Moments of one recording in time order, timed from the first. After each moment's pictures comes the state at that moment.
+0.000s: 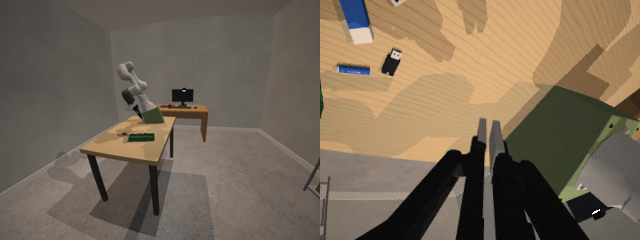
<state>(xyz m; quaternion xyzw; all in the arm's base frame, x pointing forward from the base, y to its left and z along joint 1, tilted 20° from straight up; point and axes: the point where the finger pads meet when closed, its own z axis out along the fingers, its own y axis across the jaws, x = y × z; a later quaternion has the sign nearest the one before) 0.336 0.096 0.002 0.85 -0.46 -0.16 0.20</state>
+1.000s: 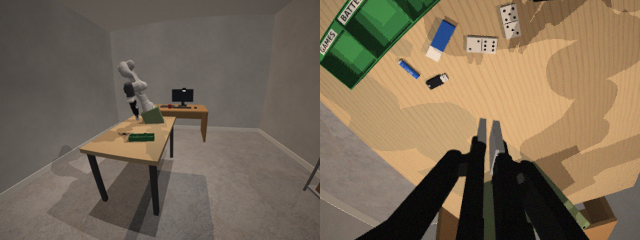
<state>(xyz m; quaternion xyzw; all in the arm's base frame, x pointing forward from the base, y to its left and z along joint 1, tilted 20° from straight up) 0.400 0.085 0.039 0.96 -0.22 -0.04 0.17</state>
